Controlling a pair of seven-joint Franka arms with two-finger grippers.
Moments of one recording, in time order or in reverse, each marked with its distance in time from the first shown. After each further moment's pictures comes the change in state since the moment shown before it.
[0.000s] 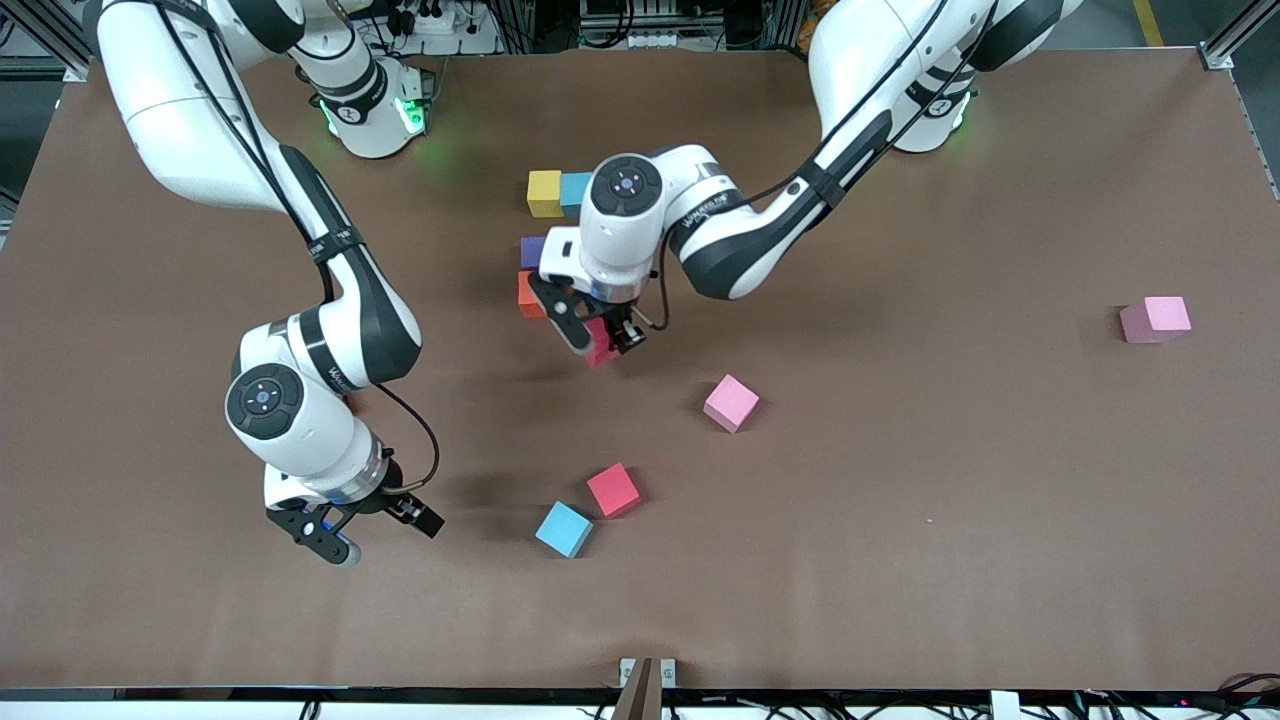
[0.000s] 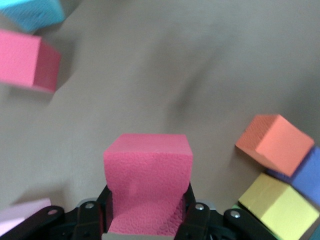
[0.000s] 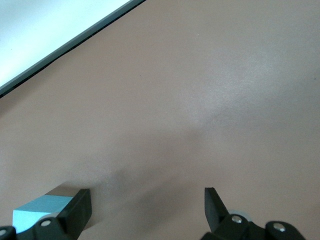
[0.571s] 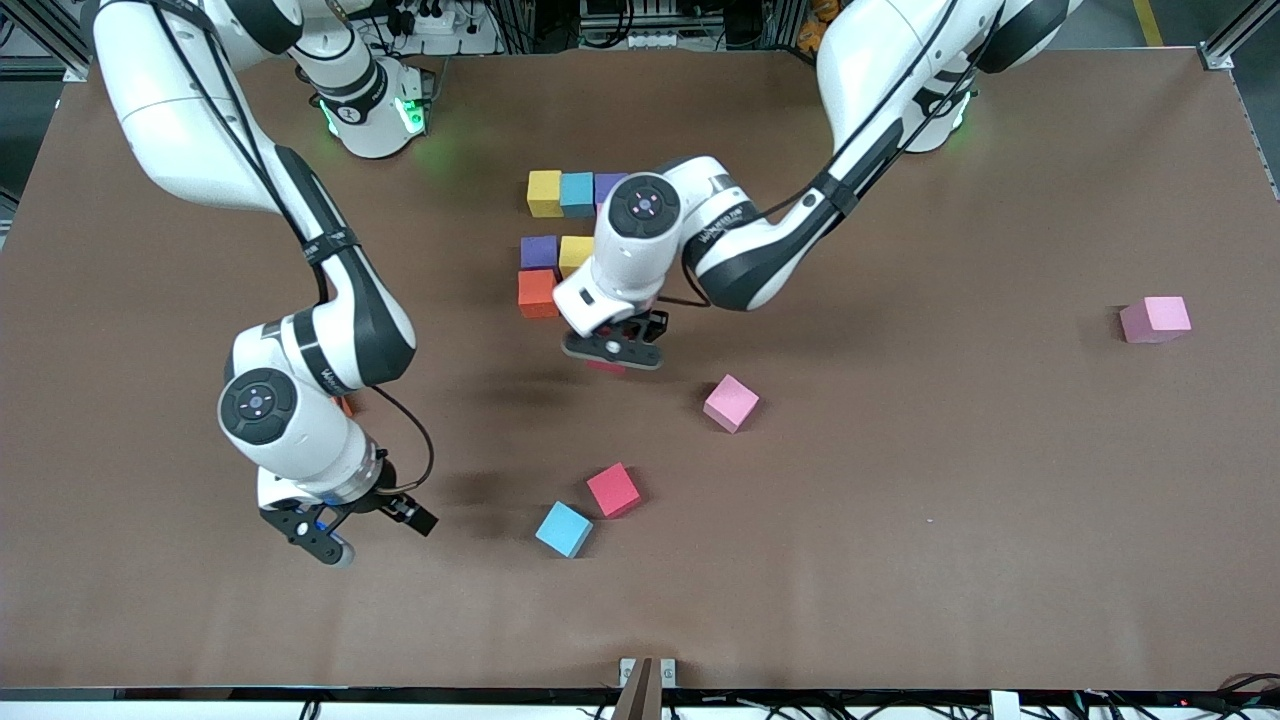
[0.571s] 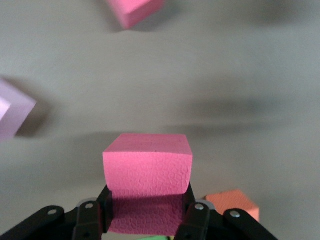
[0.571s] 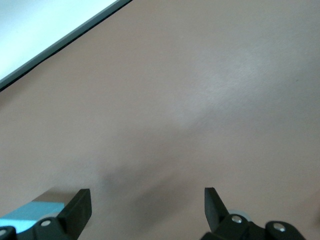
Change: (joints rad) left arm 0.019 0.002 0.014 0.007 -0.073 -0.005 -0.801; right arm -0.028 0.000 -0.003 0.006 0.000 -0.034 -0.002
